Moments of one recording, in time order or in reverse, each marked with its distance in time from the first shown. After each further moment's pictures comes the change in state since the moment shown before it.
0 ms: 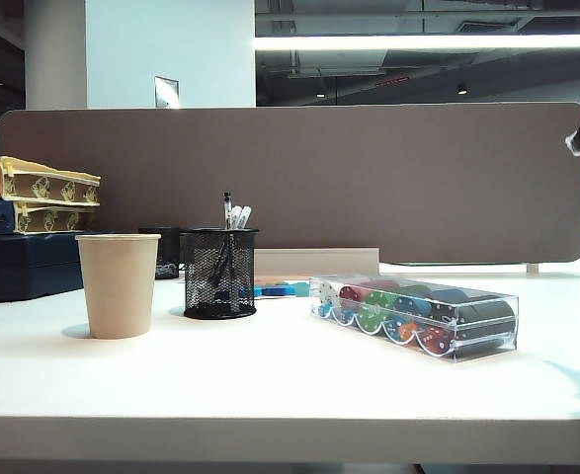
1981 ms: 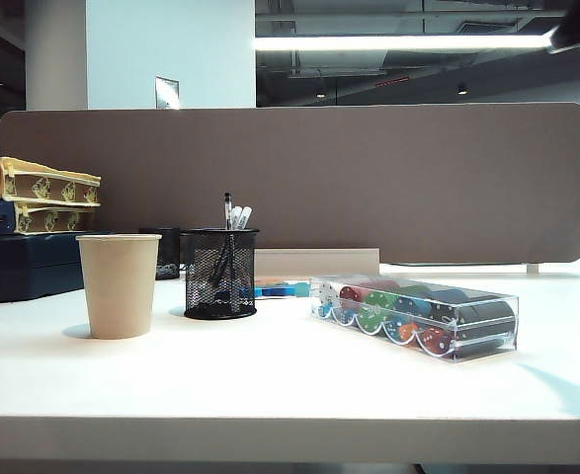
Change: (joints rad) left arm -0.089 -0.067 0.040 0.020 -0.066 0.086; right arm 0.103 -0.095 0.085 0.000 0.065 -0.099
